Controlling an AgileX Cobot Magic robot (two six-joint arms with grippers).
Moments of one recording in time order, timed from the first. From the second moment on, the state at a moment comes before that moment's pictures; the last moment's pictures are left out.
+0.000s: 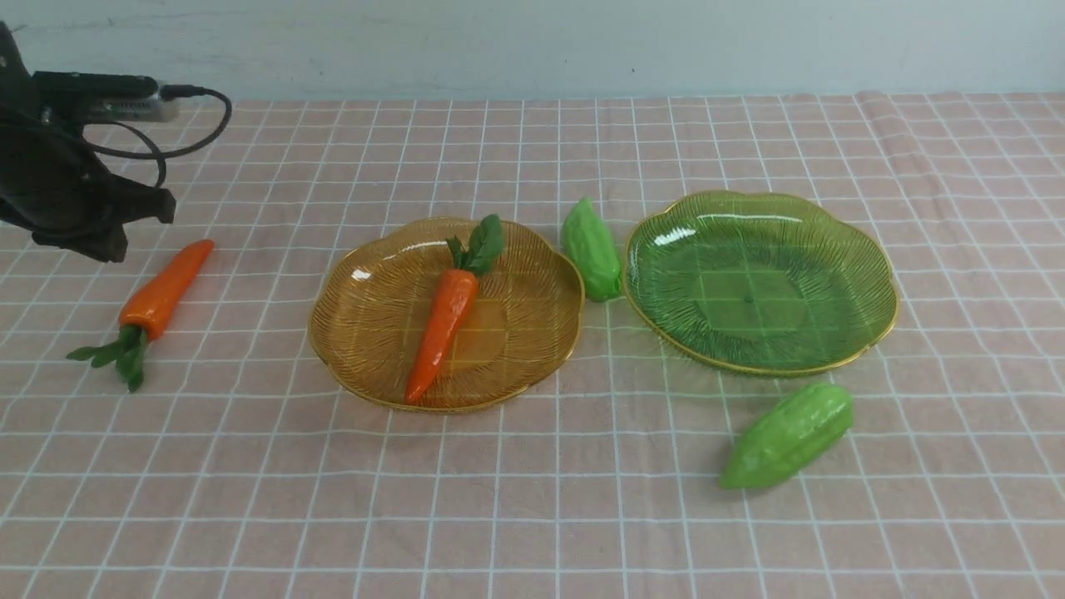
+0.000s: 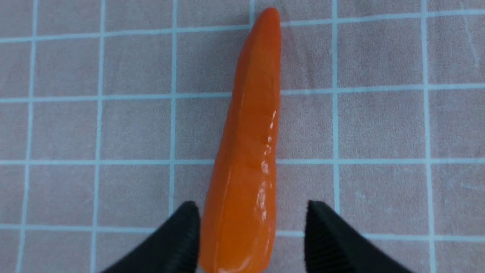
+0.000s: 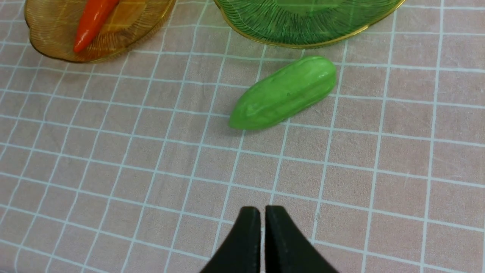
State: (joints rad) right arm 0.03 0.78 -0.85 0.37 1.19 -0.14; left arm 0.19 2.08 -1.72 -0.02 0.78 0.20
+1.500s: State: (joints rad) right arm 0.03 1.01 -0.87 0.34 1.12 -0.07; left arm -0.18 2.12 -1.90 -0.22 1.07 0.34
